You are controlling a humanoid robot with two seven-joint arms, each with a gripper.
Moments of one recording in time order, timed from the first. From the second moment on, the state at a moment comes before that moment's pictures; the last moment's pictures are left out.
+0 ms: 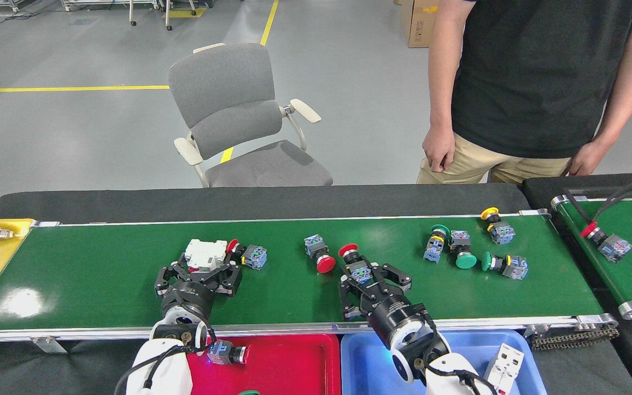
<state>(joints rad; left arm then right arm) -0.39 -0.02 -0.02 -1.02 -1.63 0.06 -0.10 -0.20 0.03 0.45 -1.42 1.35 -0.24 0.10</state>
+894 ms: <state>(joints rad) 0.13 0.03 -0.17 -1.68 -1.63 -0.52 0.03 0.15 0.09 -0.16 -1.69 1.33 -0.25 0.11</state>
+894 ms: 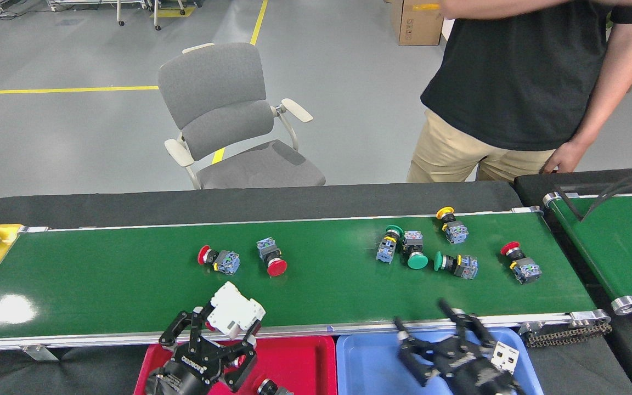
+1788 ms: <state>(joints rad) 0.06 -0.10 -0.57 -1.65 -1.71 -0.18 -0.08 -0.02 0.02 -0.03 -1.59 1.43 -0.08 0.23</state>
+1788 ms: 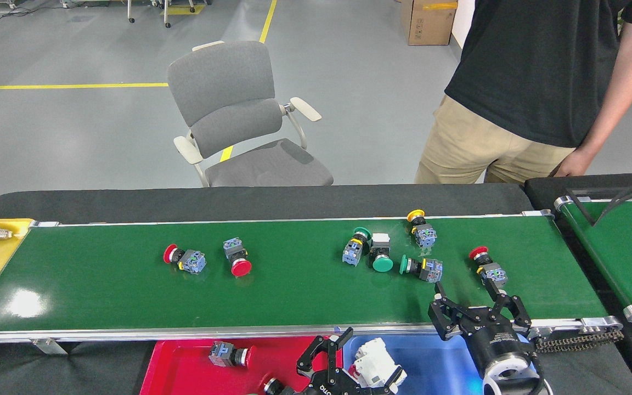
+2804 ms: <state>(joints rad) -0.31 -0.01 0.15 -1.18 -1.65 -0.14 -0.07 -0.31 0.04 0.22 -1.22 1.43 -0.21 0.25</state>
